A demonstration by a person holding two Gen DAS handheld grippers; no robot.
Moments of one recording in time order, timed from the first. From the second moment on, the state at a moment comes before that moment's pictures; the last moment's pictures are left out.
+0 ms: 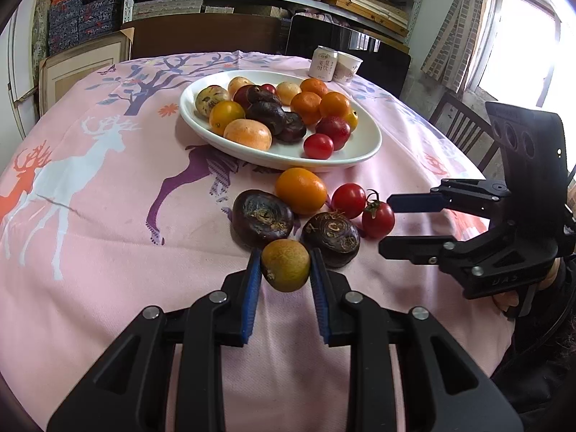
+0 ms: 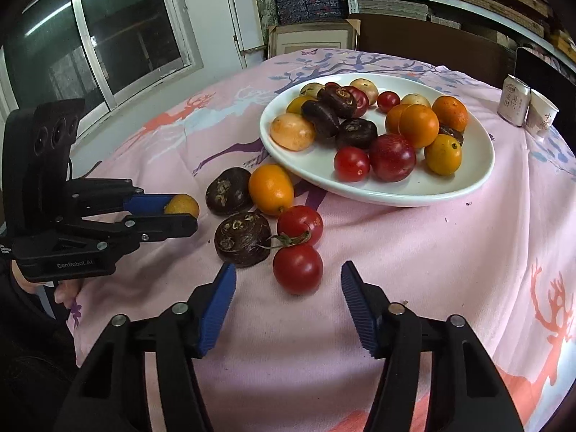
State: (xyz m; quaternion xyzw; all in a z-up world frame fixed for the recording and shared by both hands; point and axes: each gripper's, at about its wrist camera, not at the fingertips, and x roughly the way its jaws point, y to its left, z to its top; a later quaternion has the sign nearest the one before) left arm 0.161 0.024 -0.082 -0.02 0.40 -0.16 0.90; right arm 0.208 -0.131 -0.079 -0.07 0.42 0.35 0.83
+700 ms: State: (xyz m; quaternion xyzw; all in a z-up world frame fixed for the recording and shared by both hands) left arm 0.162 0.024 -0.084 -0.02 0.41 -0.16 0.90; right arm 0.217 -0.127 -0.087 -0.07 0.45 0.32 0.83
